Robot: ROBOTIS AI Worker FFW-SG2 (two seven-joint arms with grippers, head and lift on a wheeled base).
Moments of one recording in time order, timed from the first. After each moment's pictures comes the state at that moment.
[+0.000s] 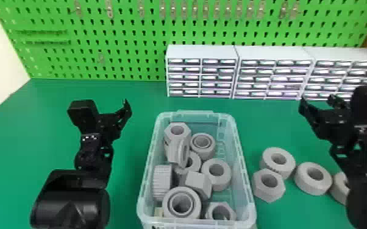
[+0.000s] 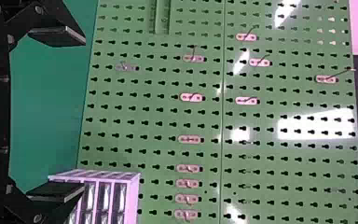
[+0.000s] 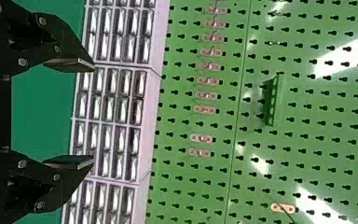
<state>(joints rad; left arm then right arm) -0.09 0.03 -0.03 -1.54 0.06 -0.04 0.14 -0.07 -0.09 -0.19 -1.80 0.03 0.31 0.16</state>
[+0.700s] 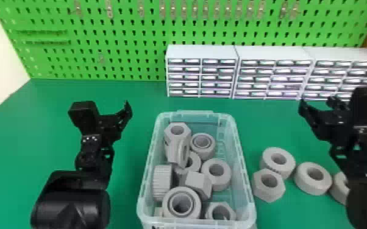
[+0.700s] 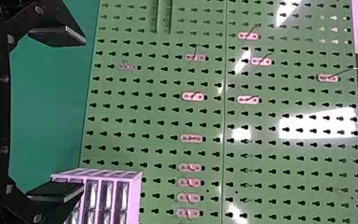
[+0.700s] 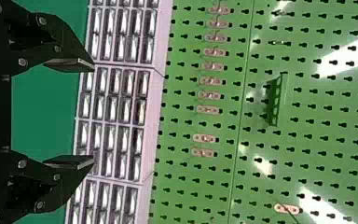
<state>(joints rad) -0.09 0.03 -0.03 -1.54 0.06 -0.04 0.14 -0.07 -0.09 -0.19 -1.79 0.03 0.32 0.16</state>
